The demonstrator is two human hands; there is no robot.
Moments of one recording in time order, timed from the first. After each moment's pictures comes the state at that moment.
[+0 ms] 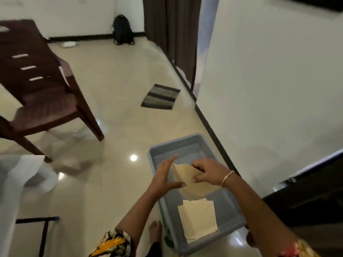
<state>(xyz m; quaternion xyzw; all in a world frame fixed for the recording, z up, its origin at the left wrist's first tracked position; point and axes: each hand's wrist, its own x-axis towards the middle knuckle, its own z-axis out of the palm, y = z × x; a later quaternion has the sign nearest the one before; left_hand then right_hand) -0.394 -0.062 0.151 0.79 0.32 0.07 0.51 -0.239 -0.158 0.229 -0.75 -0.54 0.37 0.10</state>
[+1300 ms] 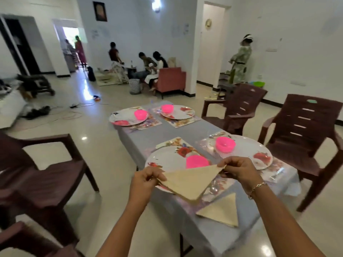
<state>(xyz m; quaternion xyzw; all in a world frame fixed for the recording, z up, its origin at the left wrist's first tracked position) -1.134 -0.299 0.307 0.35 0.64 0.66 0.20 -0.930 -0.117 0.336 -0.33 -0.65 0.61 0.32</state>
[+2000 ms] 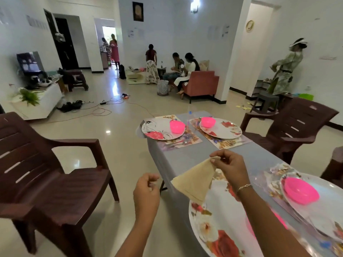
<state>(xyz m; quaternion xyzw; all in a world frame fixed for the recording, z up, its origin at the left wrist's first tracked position) -1.359 -0.248 0.289 0.19 0.77 0.61 0.05 -1.242 -0.063 0.340 -0.26 -0.73 0.50 0.38</state>
